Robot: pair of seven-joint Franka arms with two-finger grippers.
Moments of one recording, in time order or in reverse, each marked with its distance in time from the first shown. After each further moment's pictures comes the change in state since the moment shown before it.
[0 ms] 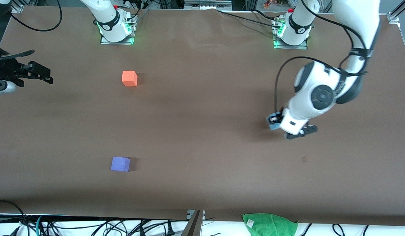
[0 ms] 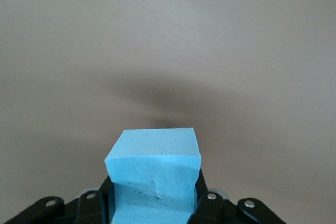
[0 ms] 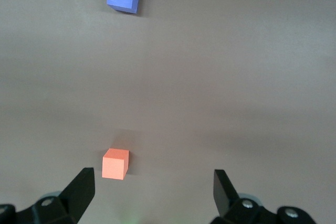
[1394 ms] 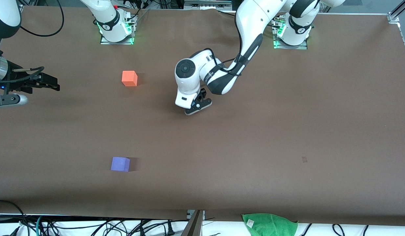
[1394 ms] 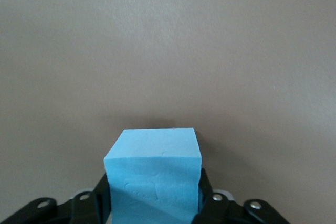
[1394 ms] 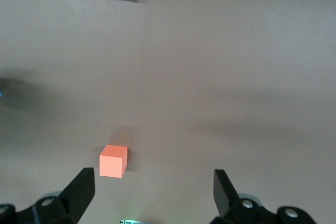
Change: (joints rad) left arm -0.734 0.482 0.221 0.541 0.003 0.025 -0.639; right arm -0.003 0.073 -0.001 0.000 0.000 -0.002 0.000
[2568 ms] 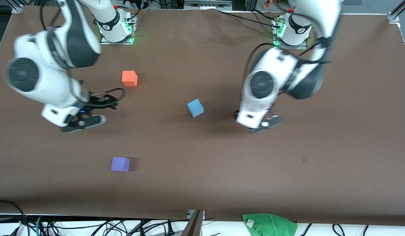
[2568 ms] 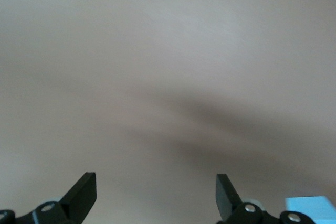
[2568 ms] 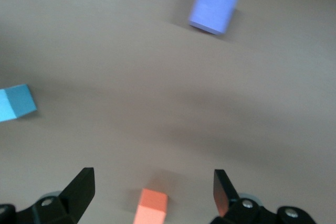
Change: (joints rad) left arm 0.387 -0.458 0.063 -0.231 0.016 -0.363 0.576; right arm 0.291 0.195 0.020 -0.002 0.005 0.240 0.117
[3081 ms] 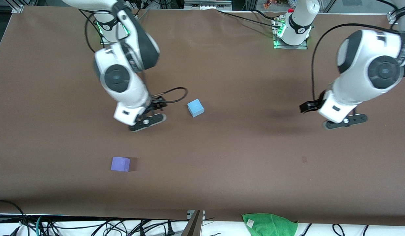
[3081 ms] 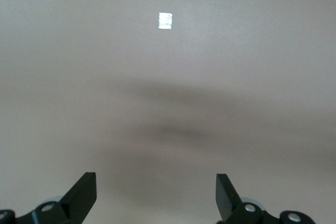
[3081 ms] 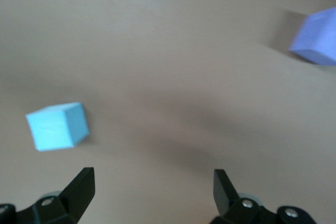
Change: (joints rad) left arm 0.311 -0.222 -0.001 -0.210 -0.011 0.024 0.467; right arm 0.234 0.136 0.002 0.000 0.000 0.182 0.183
